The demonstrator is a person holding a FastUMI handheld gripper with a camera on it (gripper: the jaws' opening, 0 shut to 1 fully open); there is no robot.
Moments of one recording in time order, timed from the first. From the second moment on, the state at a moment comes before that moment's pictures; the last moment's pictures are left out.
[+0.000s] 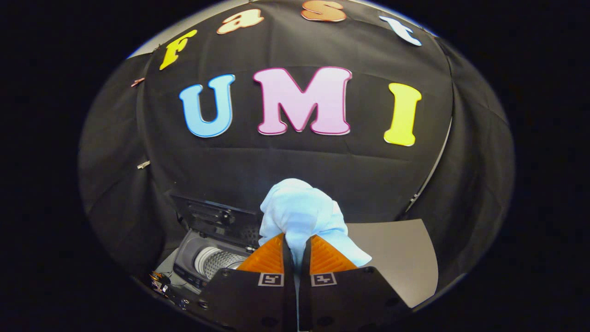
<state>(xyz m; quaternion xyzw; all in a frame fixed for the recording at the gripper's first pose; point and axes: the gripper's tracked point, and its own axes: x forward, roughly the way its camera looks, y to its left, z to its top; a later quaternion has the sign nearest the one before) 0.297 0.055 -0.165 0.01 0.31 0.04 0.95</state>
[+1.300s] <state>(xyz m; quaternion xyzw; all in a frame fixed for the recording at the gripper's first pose) 0.312 0.331 -0.288 0.02 0.38 0.18 0.91</state>
